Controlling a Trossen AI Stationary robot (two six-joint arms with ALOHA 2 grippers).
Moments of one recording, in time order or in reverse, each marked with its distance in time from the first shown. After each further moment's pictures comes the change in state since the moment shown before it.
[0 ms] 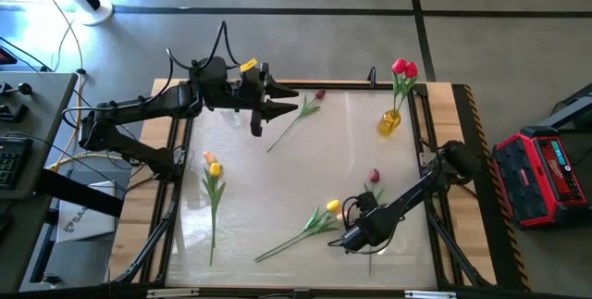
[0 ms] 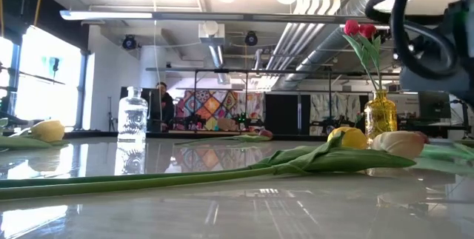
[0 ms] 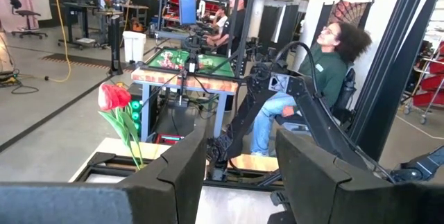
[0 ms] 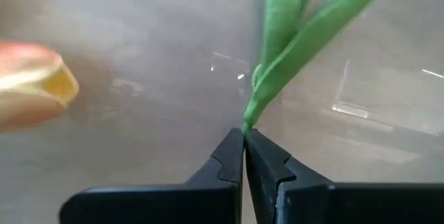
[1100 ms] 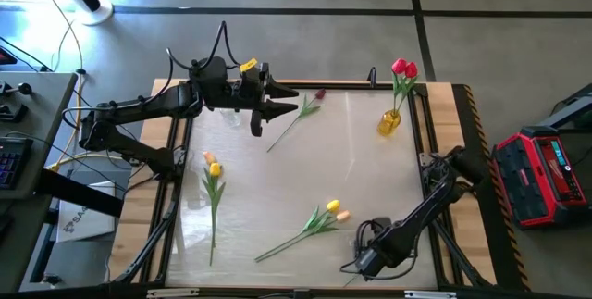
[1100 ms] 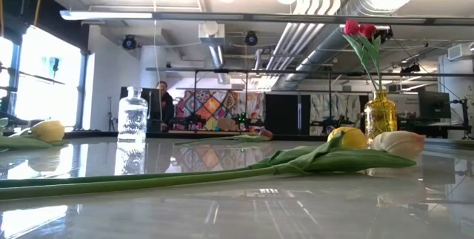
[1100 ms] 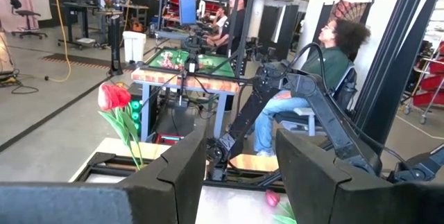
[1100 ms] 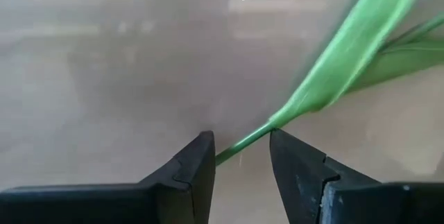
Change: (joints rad) left arm 0.000 0.000 0.000 0.000 0.000 0.000; right arm 0.178 0.010 0.007 0.174 -0.251 0.434
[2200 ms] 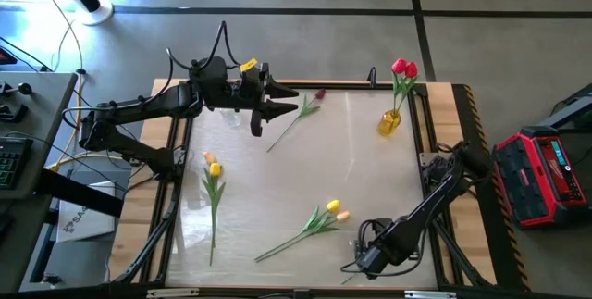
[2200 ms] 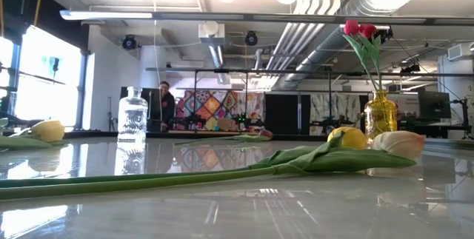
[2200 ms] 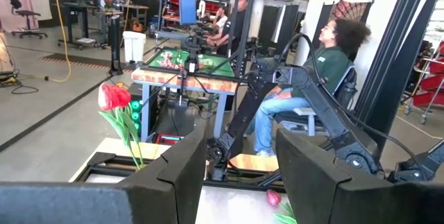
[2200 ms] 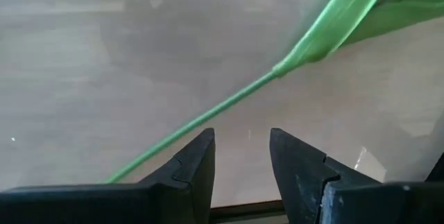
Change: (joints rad) left arm 0.000 0.000 0.000 0.000 0.000 0.000; right arm -0.004 -0.076 0.007 0.064 -0.053 0.038
